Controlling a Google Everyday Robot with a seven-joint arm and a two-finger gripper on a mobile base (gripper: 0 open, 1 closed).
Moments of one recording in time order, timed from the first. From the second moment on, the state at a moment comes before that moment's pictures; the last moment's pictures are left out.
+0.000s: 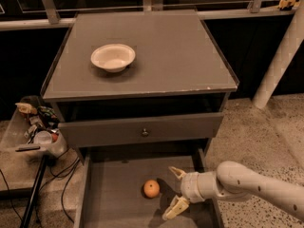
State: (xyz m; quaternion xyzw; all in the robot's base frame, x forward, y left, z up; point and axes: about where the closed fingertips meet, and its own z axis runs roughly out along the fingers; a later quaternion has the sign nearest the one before) arm 0.445 -0.076 0.465 -0.55 0.71 0.28 0.34
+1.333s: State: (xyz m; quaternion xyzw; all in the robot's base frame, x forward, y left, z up) arm 0.478 -0.044 0.399 -0.53 0.70 0.31 0.37
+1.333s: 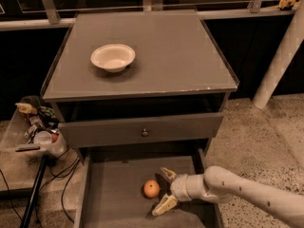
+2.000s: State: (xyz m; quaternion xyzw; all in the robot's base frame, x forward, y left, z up) arm 0.488 -0.031 0.369 -0.52 0.71 0.32 0.36
